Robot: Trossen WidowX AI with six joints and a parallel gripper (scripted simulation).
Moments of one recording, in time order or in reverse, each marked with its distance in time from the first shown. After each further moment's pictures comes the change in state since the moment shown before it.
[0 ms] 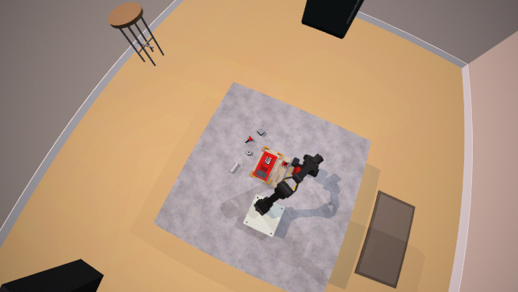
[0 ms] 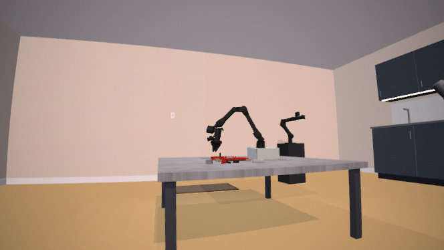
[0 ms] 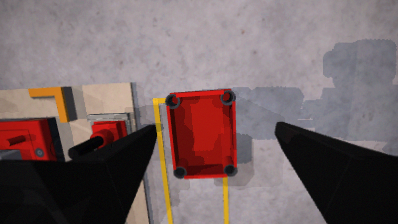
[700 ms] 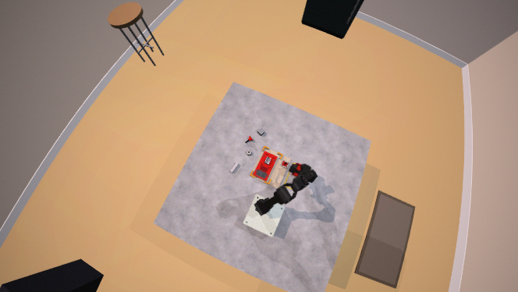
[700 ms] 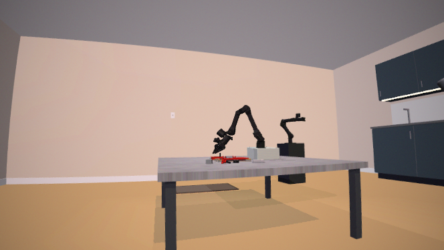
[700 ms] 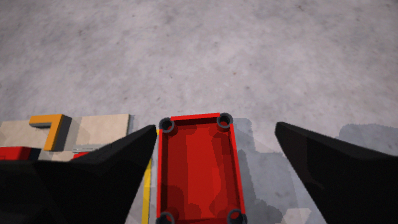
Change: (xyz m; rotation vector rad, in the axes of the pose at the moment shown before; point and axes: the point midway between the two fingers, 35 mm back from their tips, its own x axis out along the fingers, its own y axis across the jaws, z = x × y) arm 0.023 -0.007 -0.019 0.018 -0.539 0.027
